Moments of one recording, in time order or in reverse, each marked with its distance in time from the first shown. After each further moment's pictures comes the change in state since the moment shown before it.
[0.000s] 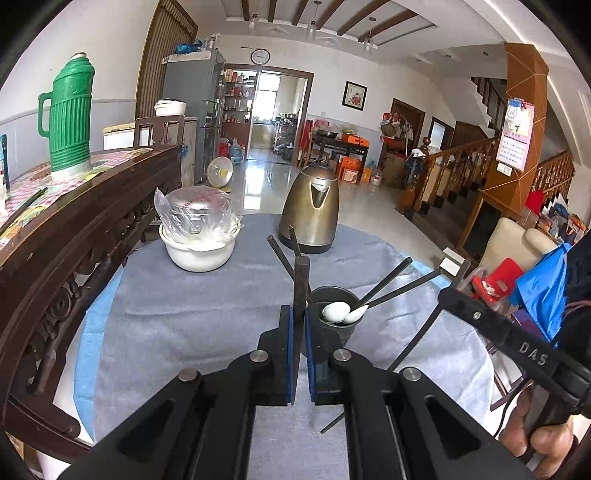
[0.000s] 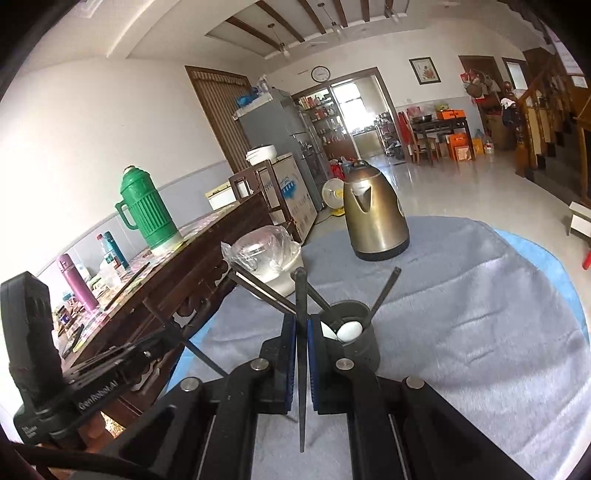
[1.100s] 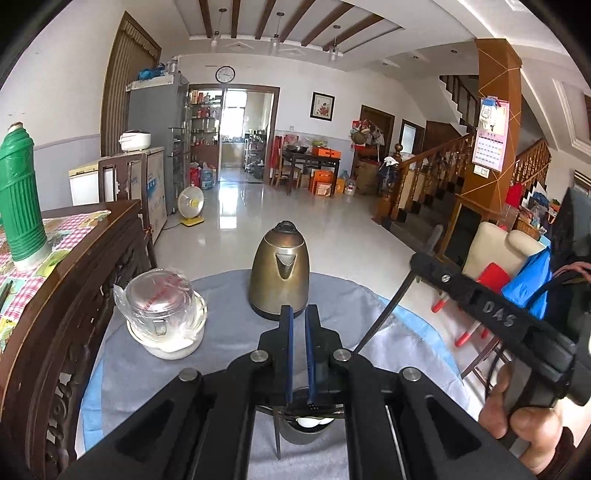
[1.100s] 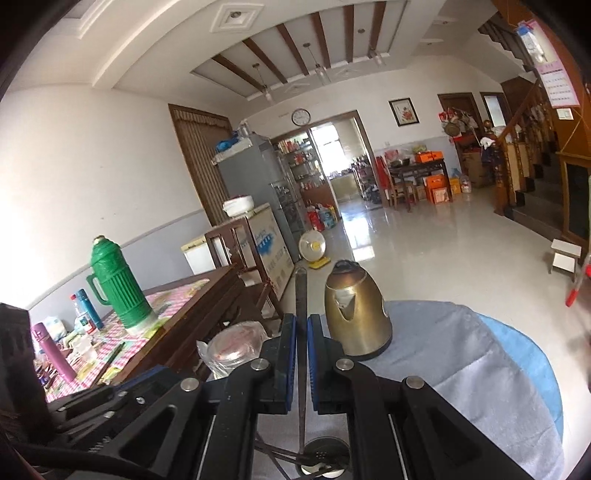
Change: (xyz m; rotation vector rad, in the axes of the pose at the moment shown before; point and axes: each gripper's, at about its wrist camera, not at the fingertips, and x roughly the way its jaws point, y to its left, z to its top) left arm 0.035 -0.033 0.134 0.100 -0.043 -0.088; right arm 0.029 -0.001 0.151 0.011 -0.161 -0.106
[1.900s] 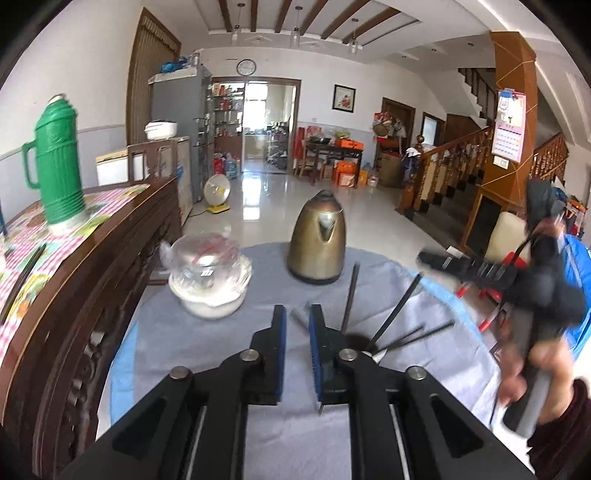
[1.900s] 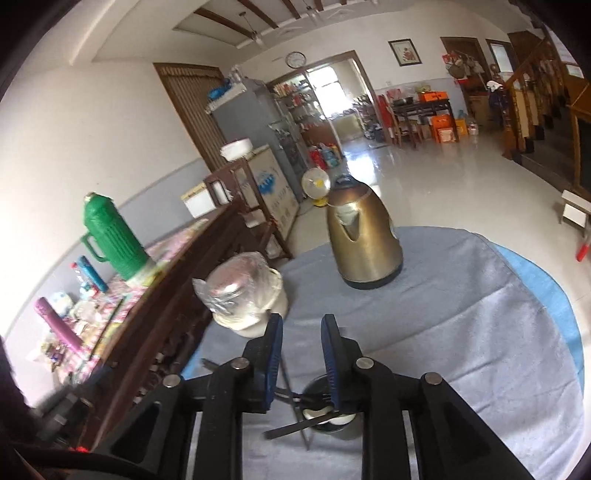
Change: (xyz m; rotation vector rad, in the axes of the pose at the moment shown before) left arm -0.046 0.046 -0.075 -0.018 0.032 0.104; right arm 0.026 -0.020 -0.051 0.054 0.232 0.053
